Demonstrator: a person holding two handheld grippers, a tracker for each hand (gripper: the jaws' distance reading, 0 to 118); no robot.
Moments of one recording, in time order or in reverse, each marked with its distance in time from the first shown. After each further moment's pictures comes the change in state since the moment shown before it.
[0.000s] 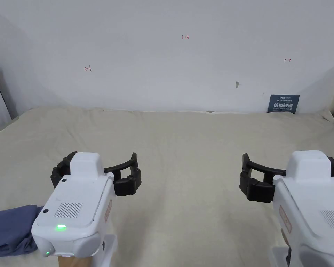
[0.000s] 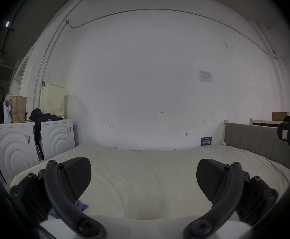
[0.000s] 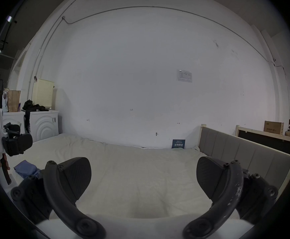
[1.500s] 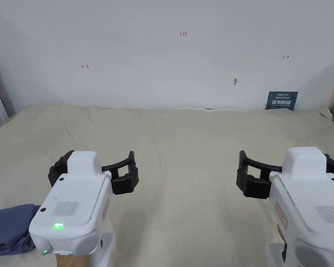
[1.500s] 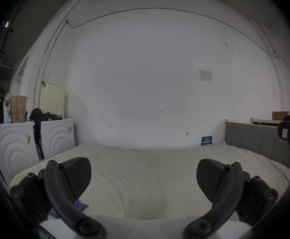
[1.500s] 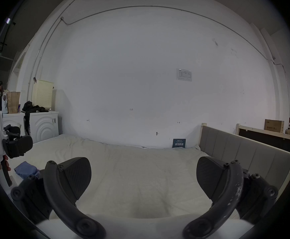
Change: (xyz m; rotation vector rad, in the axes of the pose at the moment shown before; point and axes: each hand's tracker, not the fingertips) left arm 0.000 -0.003 -0.003 -0.006 0.004 0.003; right arm 0.008 -0.005 -0.007 -0.004 0.002 -0.008
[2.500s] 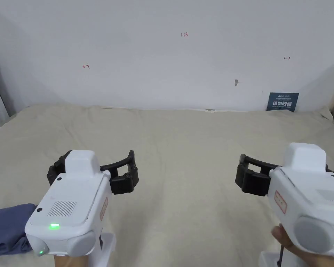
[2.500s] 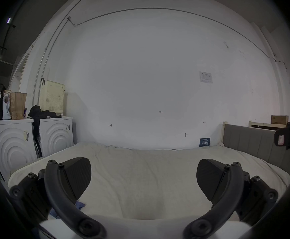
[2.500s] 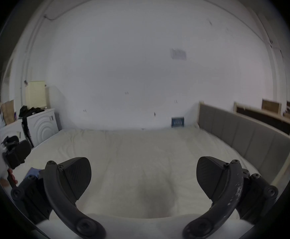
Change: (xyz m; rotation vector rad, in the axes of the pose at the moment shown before) left arm -0.002 0.005 0.002 0.000 -0.014 0.027; right arm -0.007 0.021 -0.006 -0.281 -0.052 -0.161
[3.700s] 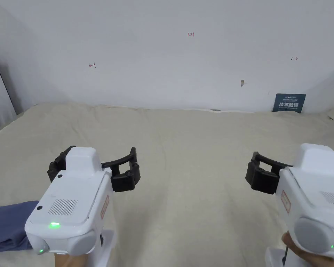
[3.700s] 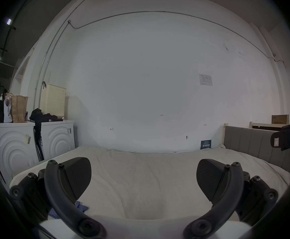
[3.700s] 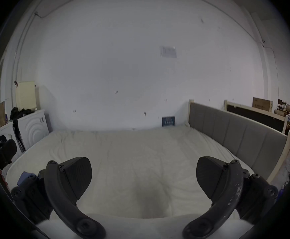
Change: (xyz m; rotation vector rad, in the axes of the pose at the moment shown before) left arm -0.007 0.005 0.006 0.027 0.010 -0.012; right arm 0.000 -0.010 0.000 0.154 -0.060 0.035
